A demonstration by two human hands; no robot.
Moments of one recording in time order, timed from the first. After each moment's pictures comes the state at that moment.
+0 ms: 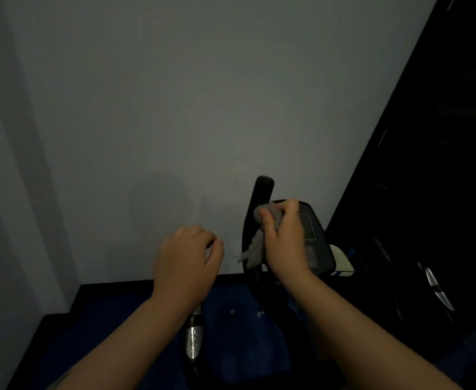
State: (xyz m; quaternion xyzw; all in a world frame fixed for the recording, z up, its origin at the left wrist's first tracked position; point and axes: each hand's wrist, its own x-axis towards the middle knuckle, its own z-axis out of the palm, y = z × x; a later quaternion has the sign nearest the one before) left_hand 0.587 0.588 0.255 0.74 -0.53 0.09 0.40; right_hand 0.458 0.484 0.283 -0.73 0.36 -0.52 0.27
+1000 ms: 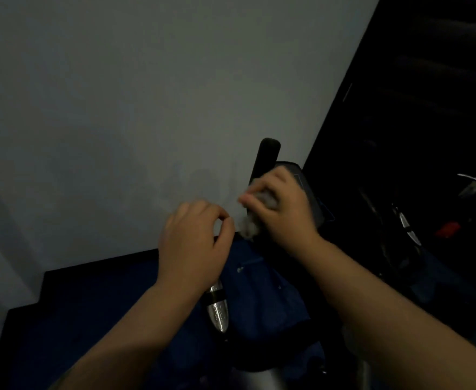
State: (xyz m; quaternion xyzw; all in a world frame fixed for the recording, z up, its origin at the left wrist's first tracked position) left_hand 0.604 0.596 0.251 0.67 -0.60 0.01 0.44; right_hand 0.463 0.510 0.285 -0.85 0.35 -0.38 0.11
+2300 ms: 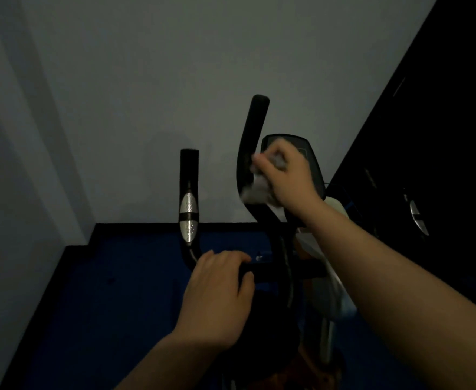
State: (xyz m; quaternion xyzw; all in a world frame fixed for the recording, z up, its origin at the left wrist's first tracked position) left_hand 0.458 0.708 0.204 0.73 -0.54 -0.14 0.39; right_hand 0.413 0.514 0.275 -0.81 0.32 -0.39 0.29
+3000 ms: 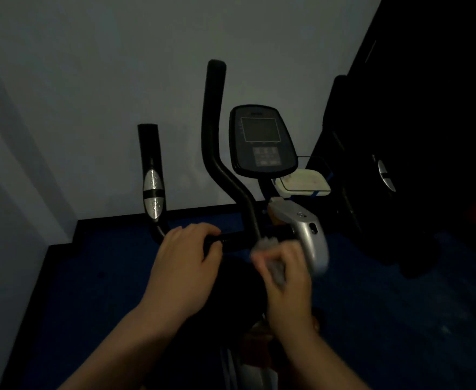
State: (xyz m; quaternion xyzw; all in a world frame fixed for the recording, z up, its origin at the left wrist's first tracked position) left_hand 0.460 0.705 0.199 0.74 -0.55 -0.13 0.37; right_hand 0.303 0.659 0.162 -0.75 0.40 -0.46 0.27
